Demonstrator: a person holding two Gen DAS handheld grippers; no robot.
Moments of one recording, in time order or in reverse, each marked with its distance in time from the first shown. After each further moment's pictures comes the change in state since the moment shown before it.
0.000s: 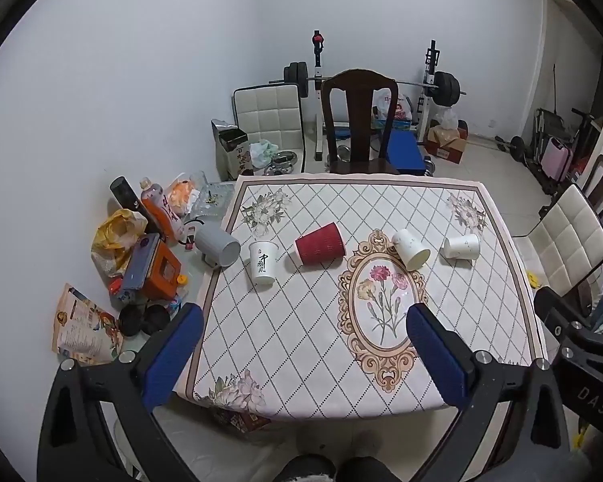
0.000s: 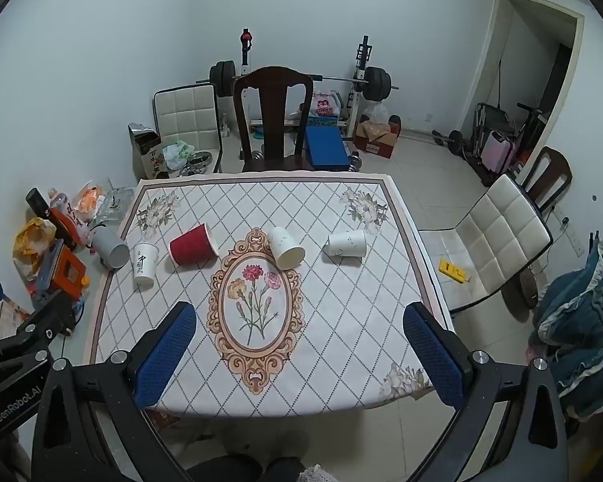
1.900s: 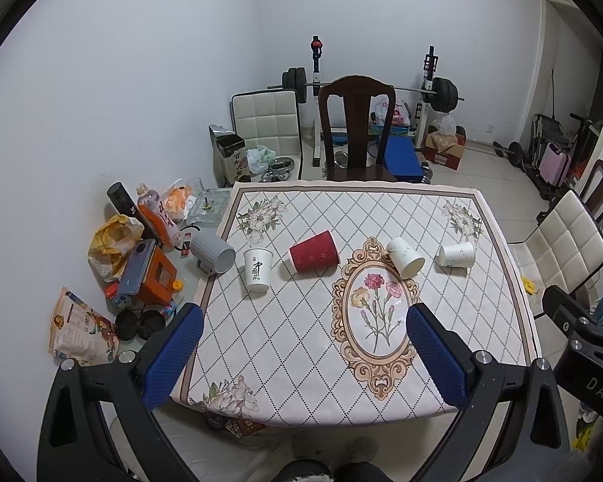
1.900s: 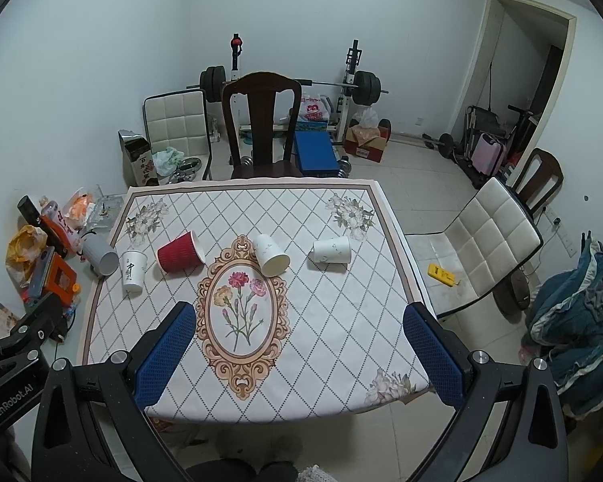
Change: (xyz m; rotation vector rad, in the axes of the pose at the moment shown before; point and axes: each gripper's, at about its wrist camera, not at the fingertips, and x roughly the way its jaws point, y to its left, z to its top) left arm -0.003 -0.012 0.009 -0.001 -0.018 -0.002; right arm -0.002 -0.019 0.015 0.023 -0.002 -0.033
